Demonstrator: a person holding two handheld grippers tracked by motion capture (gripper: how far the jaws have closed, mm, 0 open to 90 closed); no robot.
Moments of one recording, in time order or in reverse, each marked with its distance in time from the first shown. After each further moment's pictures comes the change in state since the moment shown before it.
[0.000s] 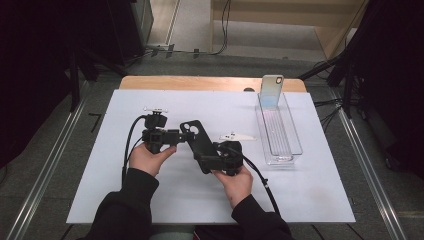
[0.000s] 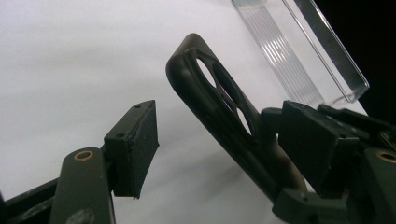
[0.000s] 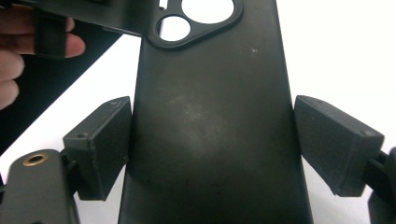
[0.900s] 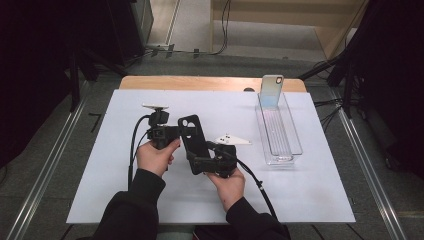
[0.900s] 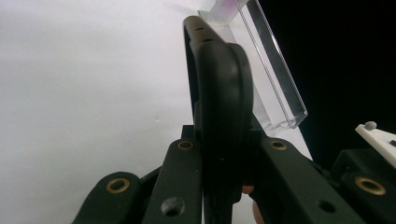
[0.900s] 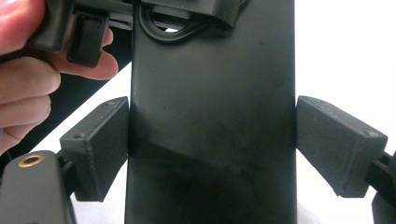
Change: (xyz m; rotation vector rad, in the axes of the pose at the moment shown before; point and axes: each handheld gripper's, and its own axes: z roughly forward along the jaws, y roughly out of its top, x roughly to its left) left arm 0.001 0.006 0.007 -0.018 -0.182 -0.184; right arm 0.012 -0.005 0.009 -0.080 0.046 -0.028
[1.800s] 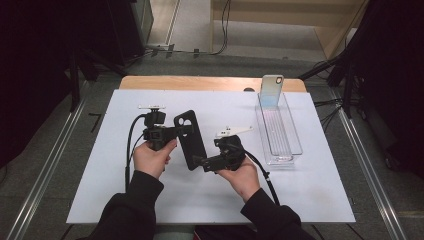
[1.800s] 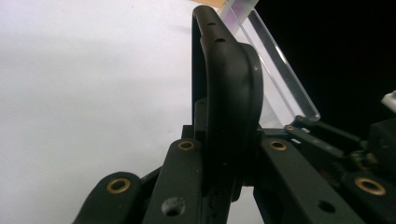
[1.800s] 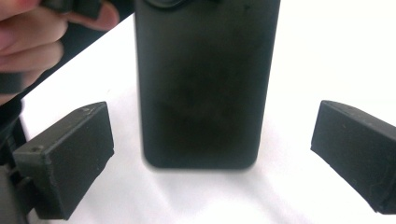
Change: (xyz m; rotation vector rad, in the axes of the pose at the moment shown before) left arm -0.006 -0.005 -0.012 -0.092 0.062 0.145; right arm -0.010 0.029 -0.021 0.228 0.050 -0.152
